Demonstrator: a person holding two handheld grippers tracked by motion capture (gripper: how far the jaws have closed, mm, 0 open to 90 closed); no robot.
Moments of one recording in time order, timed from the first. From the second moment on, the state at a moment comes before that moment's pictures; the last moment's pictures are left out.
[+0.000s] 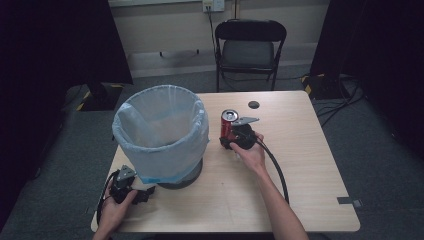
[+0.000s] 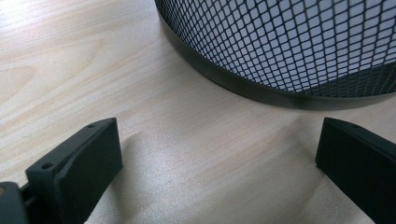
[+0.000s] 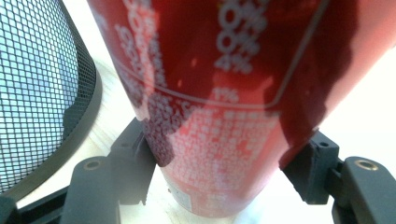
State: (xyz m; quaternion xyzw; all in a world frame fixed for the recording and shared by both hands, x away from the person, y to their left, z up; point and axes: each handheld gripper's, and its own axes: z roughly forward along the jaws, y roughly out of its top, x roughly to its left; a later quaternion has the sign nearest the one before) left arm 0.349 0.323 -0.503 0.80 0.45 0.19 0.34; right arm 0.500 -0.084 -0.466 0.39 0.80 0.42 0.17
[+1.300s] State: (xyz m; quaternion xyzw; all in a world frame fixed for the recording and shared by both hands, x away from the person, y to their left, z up) left arm 0.349 0.323 -0.503 0.80 0.45 0.19 0.34; right arm 0.484 -0.094 -0.422 0.38 0.78 0.47 0.16
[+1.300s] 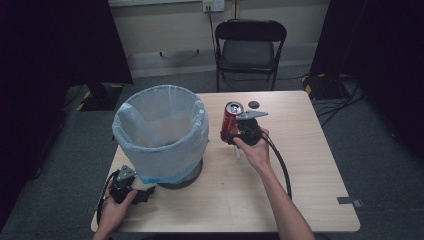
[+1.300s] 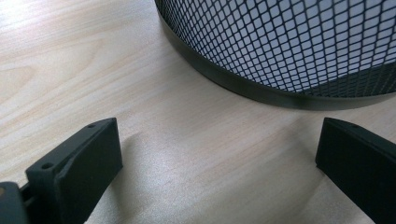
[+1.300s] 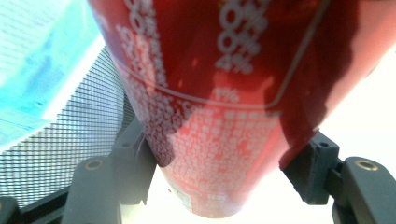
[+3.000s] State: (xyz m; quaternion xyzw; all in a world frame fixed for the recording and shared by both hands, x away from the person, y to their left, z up) left arm 0.349 0.323 -0.502 0.80 0.45 0.19 0.34; right arm 0.466 -0.096 -0.343 0.34 0.75 0.53 0.20
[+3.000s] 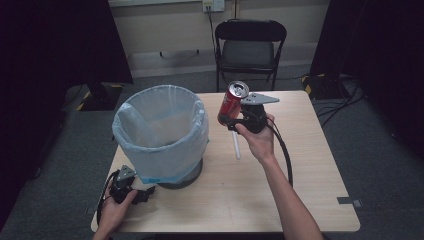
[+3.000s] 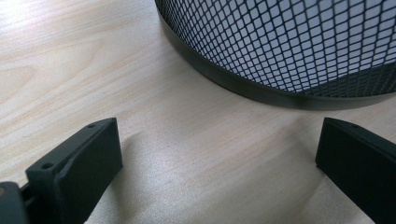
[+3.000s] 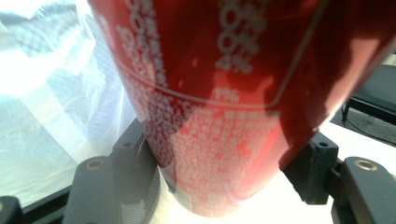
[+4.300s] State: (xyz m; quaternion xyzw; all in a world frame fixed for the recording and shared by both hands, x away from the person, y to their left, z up) left arm 0.349 0.323 -0.502 0.80 0.45 0.19 0.34; right arm 0.456 -0.093 -0.277 0.31 0.69 0.61 0.23
